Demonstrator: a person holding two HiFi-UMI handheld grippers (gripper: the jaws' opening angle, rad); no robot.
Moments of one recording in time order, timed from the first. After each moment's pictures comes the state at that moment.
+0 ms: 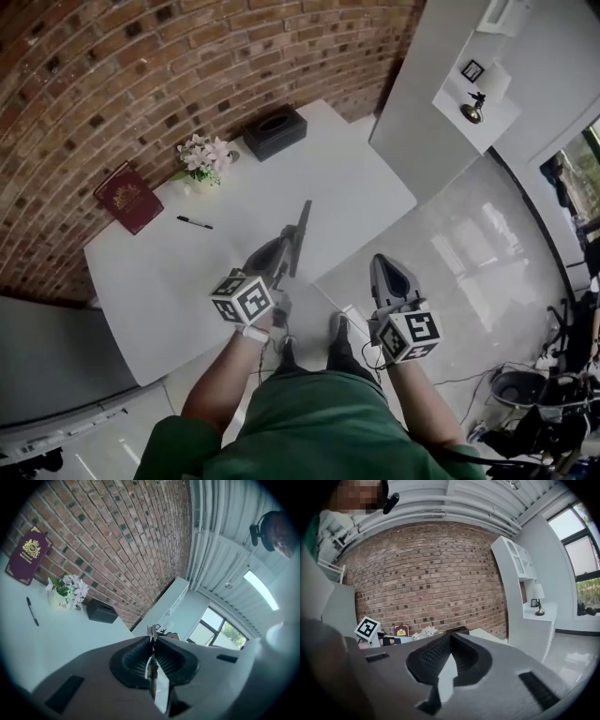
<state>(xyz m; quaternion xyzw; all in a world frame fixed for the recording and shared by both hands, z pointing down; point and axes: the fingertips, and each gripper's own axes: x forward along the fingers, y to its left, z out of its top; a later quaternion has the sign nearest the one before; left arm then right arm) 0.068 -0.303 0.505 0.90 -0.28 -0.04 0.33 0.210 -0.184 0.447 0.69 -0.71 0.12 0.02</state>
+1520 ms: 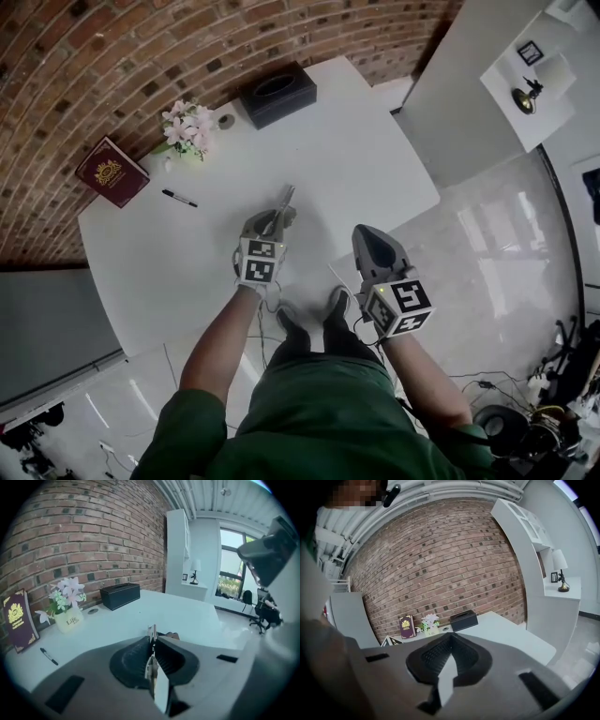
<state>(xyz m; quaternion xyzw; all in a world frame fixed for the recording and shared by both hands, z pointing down) 0.120 -0.396 0.717 0.85 -0.39 0.31 0.13 0.268 -0.305 0.542 0.59 -0.78 0.22 0.04</state>
